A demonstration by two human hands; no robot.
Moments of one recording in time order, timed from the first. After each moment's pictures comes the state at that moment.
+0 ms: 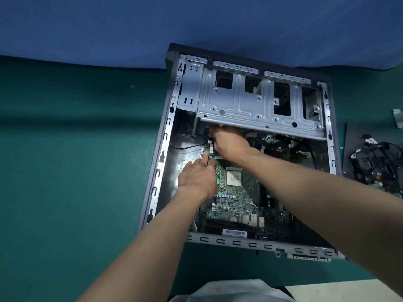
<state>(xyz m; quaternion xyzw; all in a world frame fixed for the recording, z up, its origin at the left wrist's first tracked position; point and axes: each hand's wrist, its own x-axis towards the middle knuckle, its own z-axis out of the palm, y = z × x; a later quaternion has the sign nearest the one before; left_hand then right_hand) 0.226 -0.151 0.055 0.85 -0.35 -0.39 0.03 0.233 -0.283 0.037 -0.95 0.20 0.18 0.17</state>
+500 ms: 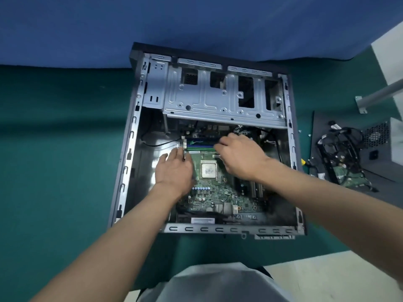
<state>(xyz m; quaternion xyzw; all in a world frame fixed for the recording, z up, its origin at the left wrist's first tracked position) 0.217 -0.156 0.060 0.86 -0.42 -0.28 -0.09 0.138 -0.317 0.093 -0.98 0.02 0.18 -0.01</state>
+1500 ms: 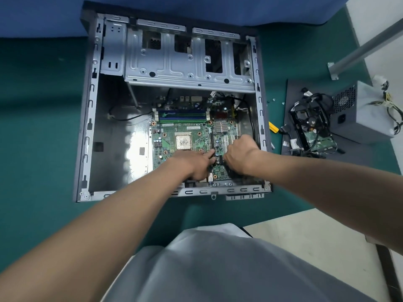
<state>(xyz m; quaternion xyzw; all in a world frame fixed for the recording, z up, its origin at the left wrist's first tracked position) 0.152 -0.210 0.049 0.68 -0.56 -0.46 -0.13 0.063 -0.314 0.095 -0.84 -0.01 0.48 -0.25</state>
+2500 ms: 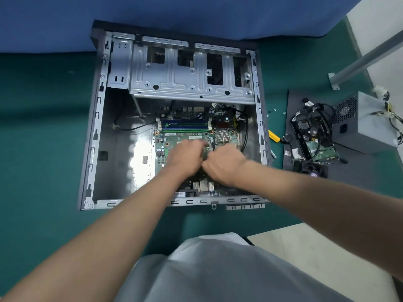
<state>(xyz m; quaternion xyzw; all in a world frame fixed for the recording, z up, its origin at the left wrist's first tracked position) 0.162 -0.209 0.067 0.83 -0.39 -0.35 0.18 0.084 -0.288 0.109 -0.93 -0.06 0.33 -0.15</state>
